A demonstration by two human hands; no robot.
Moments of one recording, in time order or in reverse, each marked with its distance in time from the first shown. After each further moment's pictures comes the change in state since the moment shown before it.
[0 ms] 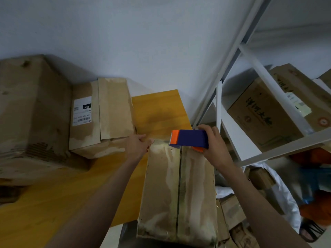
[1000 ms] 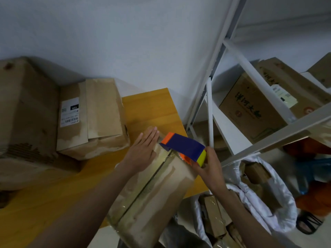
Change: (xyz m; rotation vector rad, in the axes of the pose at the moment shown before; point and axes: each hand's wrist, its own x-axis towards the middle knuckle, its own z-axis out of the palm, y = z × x) left_hand -0.022 -0.017 0.037 0.988 -0.218 0.823; right_hand -0.090 0.027 0.025 0.318 0.181 0.148
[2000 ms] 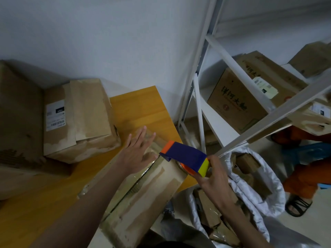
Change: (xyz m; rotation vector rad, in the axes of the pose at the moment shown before) left_hand -0.007 0.010 0.007 -0.028 0.032 0.045; right_hand -0.063 -0.019 -0.036 -0.116 0.115 0.005
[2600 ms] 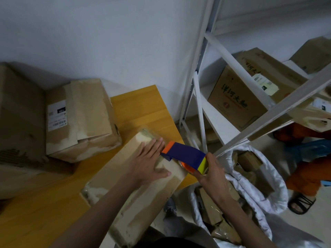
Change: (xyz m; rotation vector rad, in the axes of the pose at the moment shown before) left_hand -0.015 0.044 0.022 -0.029 0.095 0.084; right_hand 0.005 0.012 0.008 -0.048 -0.078 0.073
